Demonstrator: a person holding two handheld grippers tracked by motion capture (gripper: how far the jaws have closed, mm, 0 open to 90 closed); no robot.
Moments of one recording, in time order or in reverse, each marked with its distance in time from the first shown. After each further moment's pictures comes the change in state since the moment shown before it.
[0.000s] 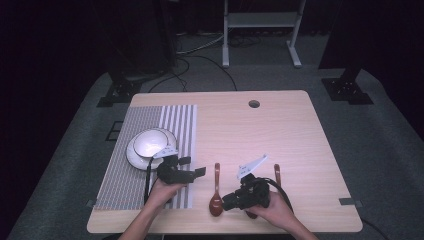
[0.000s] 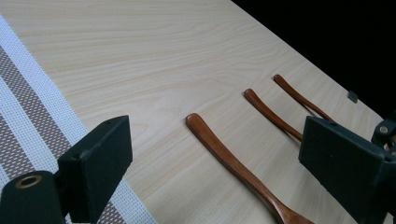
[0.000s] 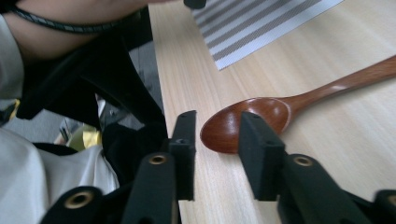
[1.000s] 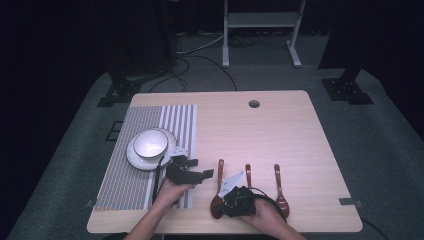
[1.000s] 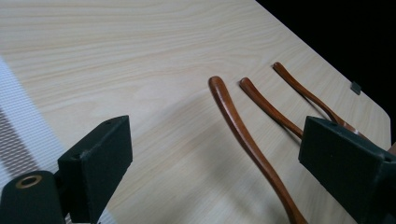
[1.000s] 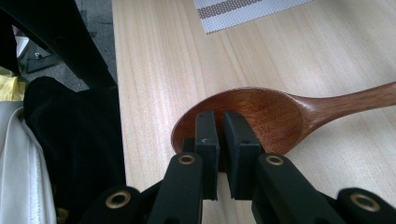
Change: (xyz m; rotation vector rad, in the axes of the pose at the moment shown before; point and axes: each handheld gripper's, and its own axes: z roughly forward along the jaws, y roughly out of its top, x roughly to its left) left arm -0.011 0.000 0.026 0.067 -0.012 -0.024; right arm 0.019 -0.001 0.043 0.139 -0.209 -0.217
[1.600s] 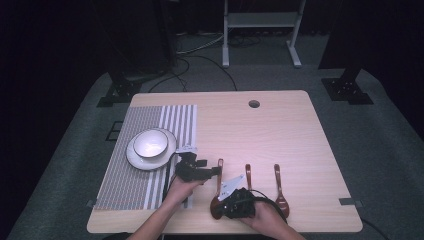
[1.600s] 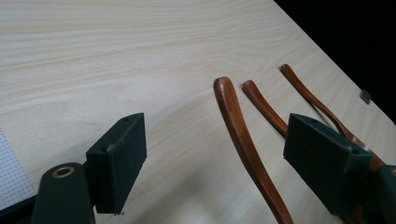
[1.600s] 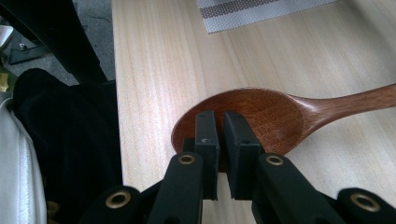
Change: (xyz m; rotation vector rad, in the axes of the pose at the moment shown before) left arm -0.005 0.007 0.023 0.035 0.032 -0.072; right arm 0.006 -0.001 0.000 -0.003 -0.040 -0.053
